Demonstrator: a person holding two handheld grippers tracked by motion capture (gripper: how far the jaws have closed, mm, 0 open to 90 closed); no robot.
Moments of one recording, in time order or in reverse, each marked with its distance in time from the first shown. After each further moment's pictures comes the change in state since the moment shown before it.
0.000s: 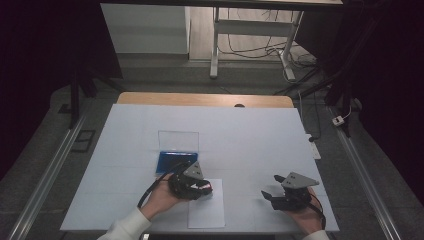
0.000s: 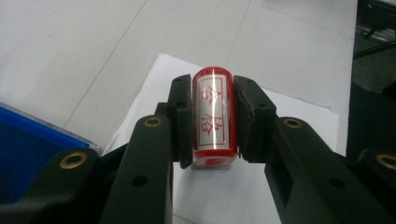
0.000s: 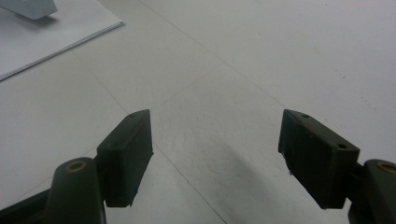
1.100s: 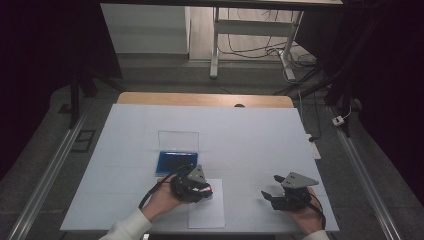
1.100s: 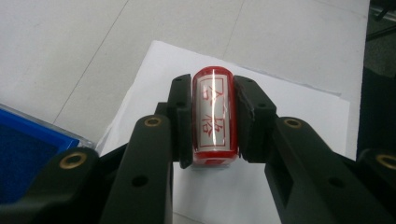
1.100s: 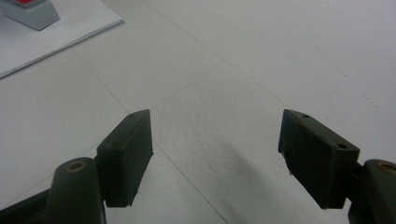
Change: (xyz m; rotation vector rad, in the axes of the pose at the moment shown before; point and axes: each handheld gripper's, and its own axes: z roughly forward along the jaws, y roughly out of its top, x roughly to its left) left arm -0.005 0.000 0.008 0.048 0.015 0.027; right arm 0.000 0.000 0.000 0.011 -0.001 0.000
